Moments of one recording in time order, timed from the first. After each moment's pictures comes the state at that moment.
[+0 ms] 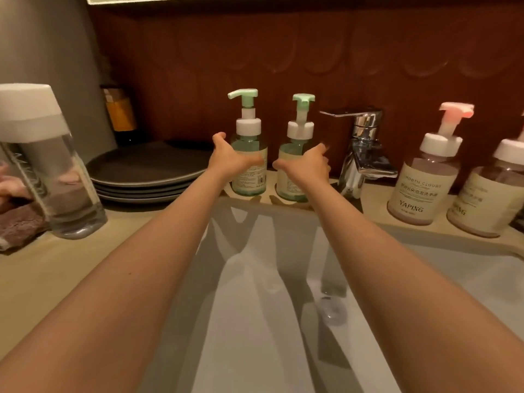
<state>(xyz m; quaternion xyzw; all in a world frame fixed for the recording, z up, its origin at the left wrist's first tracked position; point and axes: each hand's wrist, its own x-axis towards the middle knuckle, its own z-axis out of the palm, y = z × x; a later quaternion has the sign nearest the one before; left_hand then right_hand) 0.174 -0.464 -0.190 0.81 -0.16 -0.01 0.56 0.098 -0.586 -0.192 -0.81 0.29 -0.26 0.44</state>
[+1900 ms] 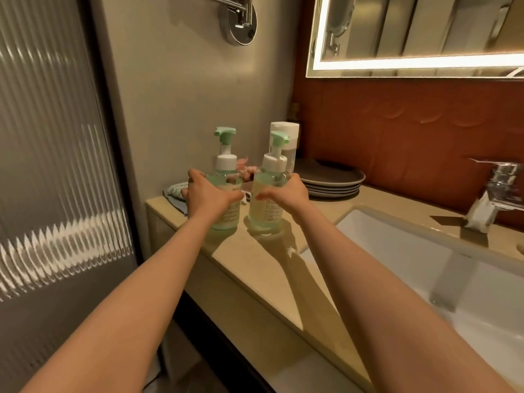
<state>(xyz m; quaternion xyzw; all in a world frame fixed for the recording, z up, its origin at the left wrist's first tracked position) 0.004 -0.122 -0.194 0.84 0.13 0.26 0.46 0.028 -0.275 -0.184 -0.83 -0.01 -0.09 0.56</state>
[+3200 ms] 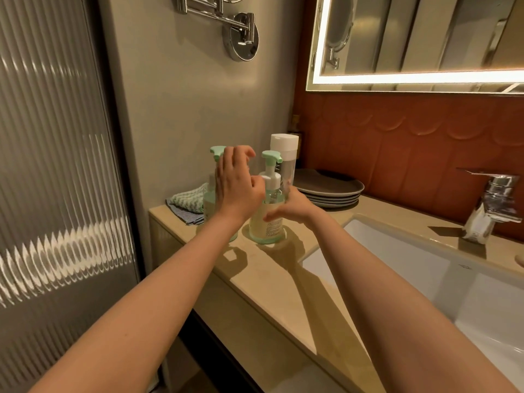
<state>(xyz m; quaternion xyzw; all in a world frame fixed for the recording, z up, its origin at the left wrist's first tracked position) -0.017 -0.168 -0.160 0.80 -0.10 0.49 0.34 0.041 -0.297 -0.181 -0.90 -0.09 0.00 0.42</state>
